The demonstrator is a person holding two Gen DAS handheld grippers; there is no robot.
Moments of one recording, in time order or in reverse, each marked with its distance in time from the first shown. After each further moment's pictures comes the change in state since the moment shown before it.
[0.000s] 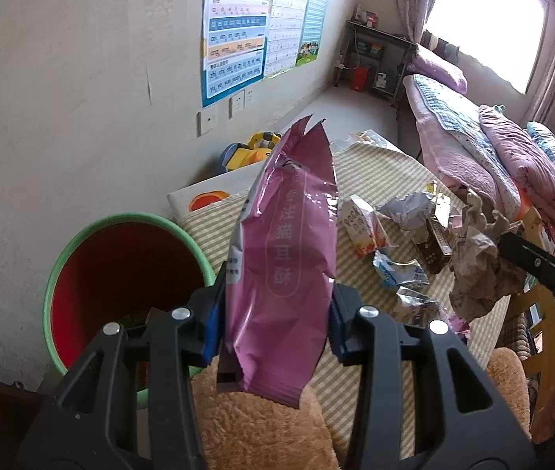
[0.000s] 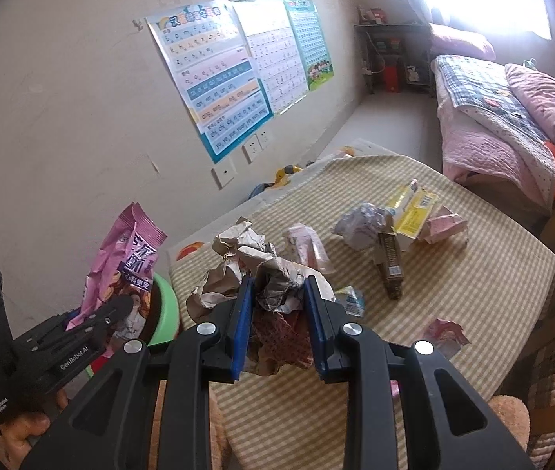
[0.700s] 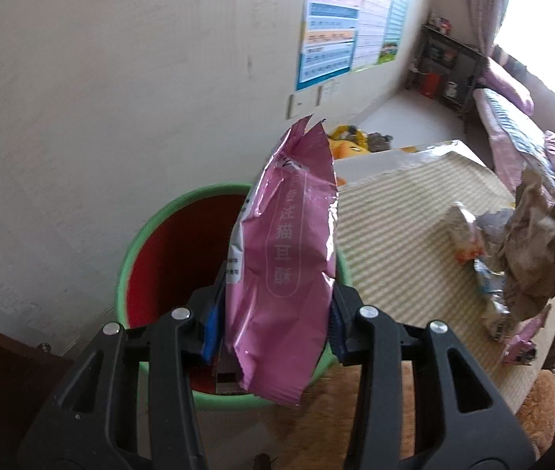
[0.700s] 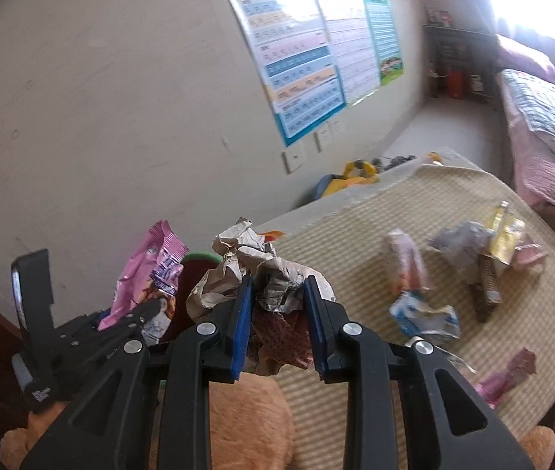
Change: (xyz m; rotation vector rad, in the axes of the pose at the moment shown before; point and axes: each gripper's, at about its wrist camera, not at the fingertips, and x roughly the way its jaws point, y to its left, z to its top) left arm 0.005 0.101 -0.014 -0.150 0.041 0.208; right arm 0.039 0.089 0.008 -0.150 0.061 0.177
